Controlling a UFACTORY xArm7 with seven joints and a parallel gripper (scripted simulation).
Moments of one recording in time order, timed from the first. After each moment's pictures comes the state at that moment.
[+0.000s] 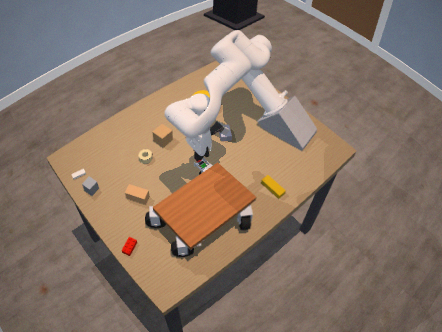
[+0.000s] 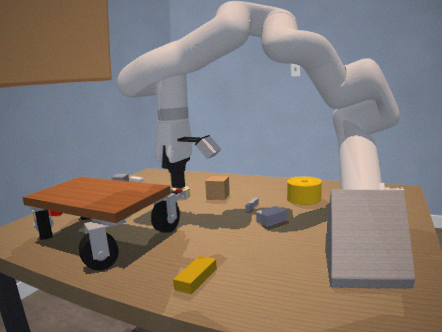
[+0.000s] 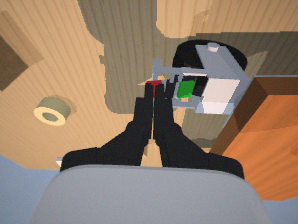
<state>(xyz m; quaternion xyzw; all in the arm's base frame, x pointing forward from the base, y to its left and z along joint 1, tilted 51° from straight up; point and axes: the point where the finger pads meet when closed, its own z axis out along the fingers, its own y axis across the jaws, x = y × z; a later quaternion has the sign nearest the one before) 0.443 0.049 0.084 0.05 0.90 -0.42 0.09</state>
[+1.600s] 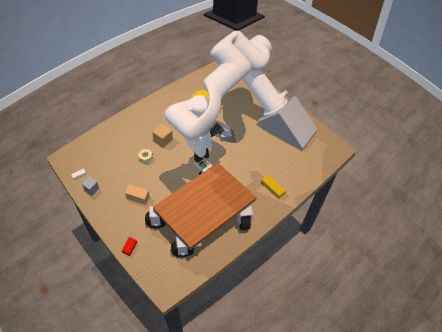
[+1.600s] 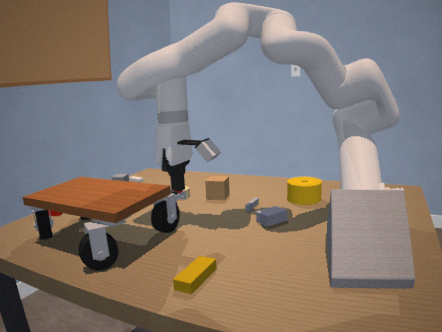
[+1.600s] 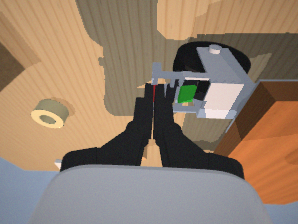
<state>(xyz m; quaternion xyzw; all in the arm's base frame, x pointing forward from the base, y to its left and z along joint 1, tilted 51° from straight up) 0.445 0.044 0.079 0.05 0.90 -0.42 0.09</state>
